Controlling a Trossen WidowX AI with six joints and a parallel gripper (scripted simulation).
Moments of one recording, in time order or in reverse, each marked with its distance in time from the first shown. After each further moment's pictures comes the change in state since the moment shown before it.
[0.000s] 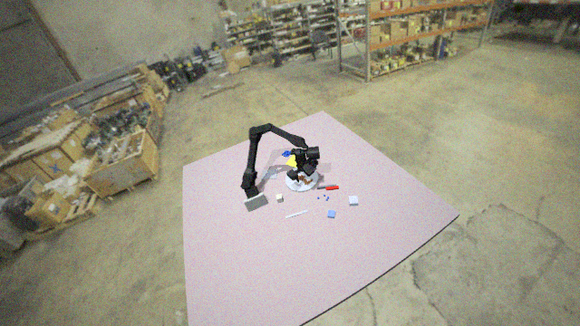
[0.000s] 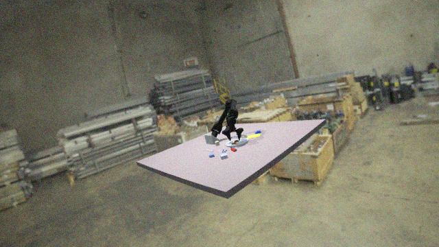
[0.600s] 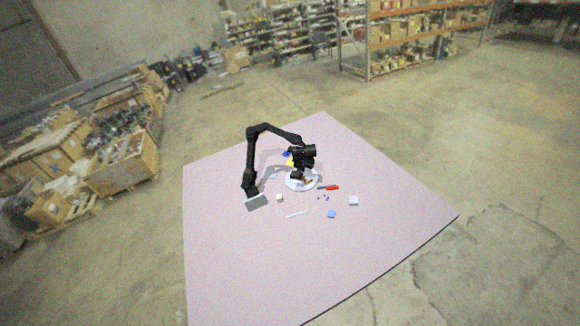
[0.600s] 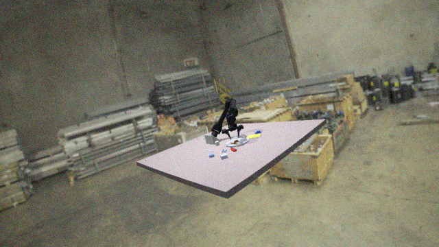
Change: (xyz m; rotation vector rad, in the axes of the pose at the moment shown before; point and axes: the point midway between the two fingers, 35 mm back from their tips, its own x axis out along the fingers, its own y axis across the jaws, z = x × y) arm -0.012 -0.007 -0.015 -0.641 -0.003 0.003
